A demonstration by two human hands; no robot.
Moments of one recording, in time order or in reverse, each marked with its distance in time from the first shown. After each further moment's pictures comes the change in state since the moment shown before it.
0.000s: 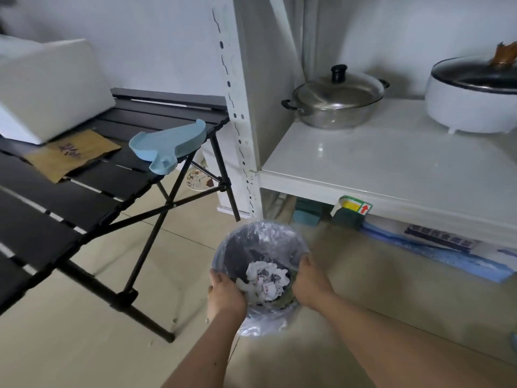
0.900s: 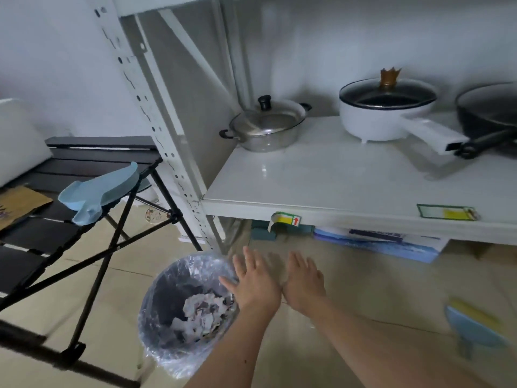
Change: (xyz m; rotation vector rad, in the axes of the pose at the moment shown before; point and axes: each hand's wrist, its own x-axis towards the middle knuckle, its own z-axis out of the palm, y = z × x) left_hand -0.069 0.166 0.011 0.183 0.075 0.309; right_hand -0.033 0.071 -0.069 -0.010 0.170 0.014
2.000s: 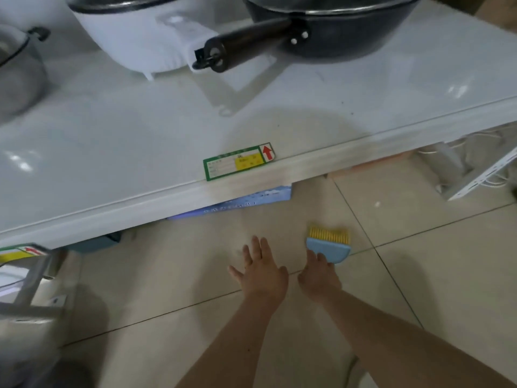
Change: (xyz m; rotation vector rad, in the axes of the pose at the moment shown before) left_hand -0.023 0.259 0.221 0.129 -0.426 0.471; right_hand 0.000 0.357 -0.004 0.234 0.015 0.717
